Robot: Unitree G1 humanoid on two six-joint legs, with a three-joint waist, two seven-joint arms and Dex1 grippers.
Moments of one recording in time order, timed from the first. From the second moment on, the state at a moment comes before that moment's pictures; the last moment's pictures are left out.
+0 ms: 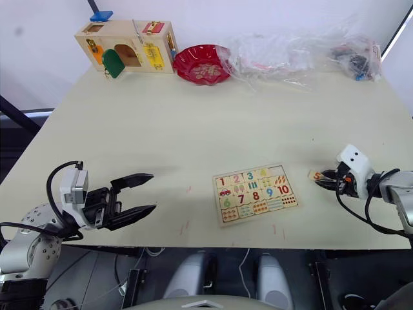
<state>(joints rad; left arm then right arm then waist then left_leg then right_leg) 0.08 0.68 0.30 -0.15 -0.71 0.23 -1.36 -0.22 -0.95 -0.05 0.09 0.27 0.46 1.07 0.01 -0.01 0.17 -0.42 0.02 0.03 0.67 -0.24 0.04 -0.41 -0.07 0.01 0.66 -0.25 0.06</state>
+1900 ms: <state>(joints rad) 0.14 0.66 0.32 -0.18 -0.75 0.23 -1.33 -0.98 -0.75 0.63 0.22 -0.26 0.42 1.51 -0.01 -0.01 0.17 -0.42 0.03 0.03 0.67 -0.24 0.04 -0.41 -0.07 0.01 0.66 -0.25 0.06</state>
